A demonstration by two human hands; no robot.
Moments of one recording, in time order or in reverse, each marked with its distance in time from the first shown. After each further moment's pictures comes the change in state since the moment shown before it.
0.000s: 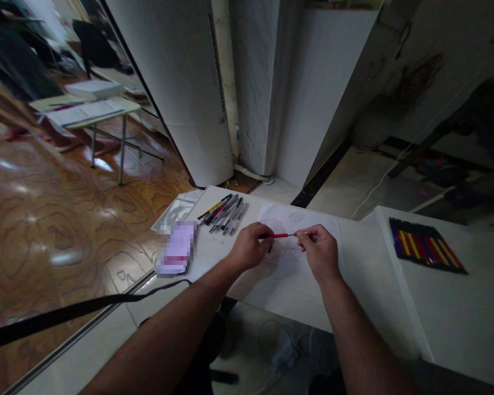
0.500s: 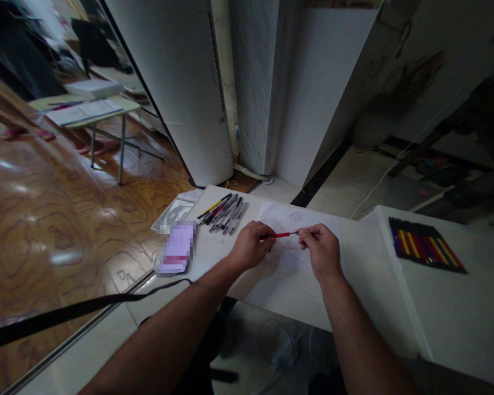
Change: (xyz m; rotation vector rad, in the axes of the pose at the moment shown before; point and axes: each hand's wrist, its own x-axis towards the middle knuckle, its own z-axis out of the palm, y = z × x) left_hand 0.000 0.002 -0.001 0.058 -0.006 0.013; right_hand 0.001 -0.002 0.000 0.139 0.035 0.036
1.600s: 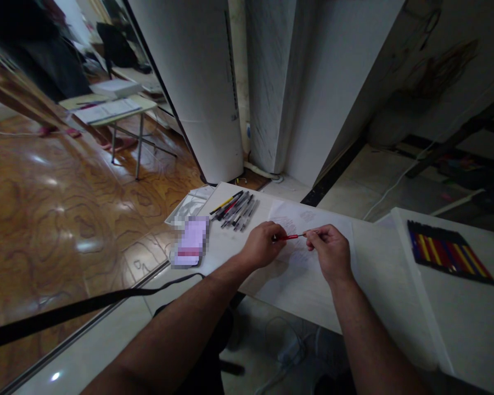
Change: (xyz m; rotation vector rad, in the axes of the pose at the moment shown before) left_hand -0.004 -0.002 0.005 -0.029 -0.010 0.002; right_hand -0.005 -0.003 0.004 -0.049 -0.056 0.002
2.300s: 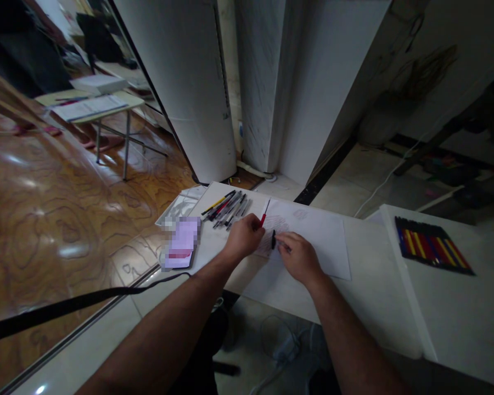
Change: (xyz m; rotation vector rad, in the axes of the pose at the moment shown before) left_hand 0.009 -0.018 -0.012 0.175 0.072 -0.379; right_hand -0.012 0.020 0.018 -0.794 -0.393 -0.403
